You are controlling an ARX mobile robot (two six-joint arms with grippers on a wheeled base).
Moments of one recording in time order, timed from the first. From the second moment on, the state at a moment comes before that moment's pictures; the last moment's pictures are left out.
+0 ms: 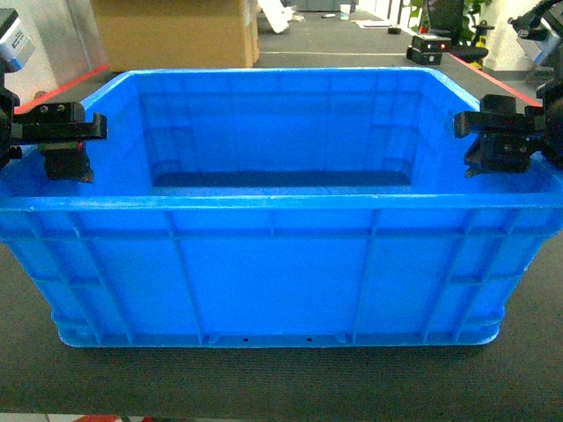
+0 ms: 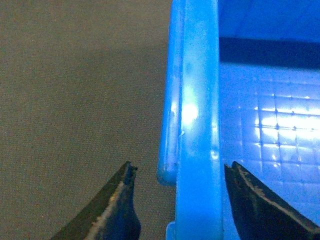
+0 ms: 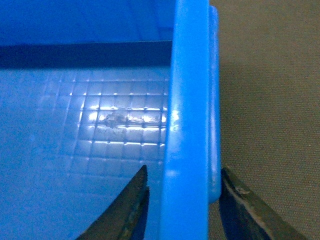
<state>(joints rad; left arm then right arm) -0.07 1.68 1.00 0.01 -0.12 -0.10 0.15 1.76 1.08 0.03 -0.03 0.14</state>
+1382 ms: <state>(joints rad) -0.26 0.86 0.37 0.50 -0.34 -0.02 0.20 0.87 0.51 0.24 0.14 0.05</state>
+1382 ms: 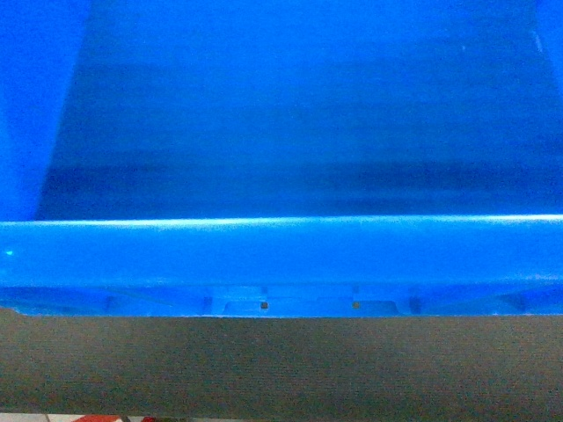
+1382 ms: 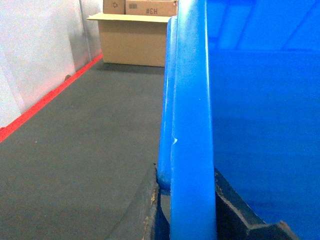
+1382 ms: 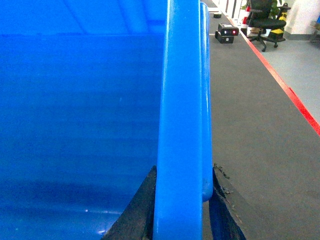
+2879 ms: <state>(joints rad) -0.26 0.86 0.37 0.50 -0.34 -0.02 0.20 0.88 0.51 0.25 0.14 0.05</state>
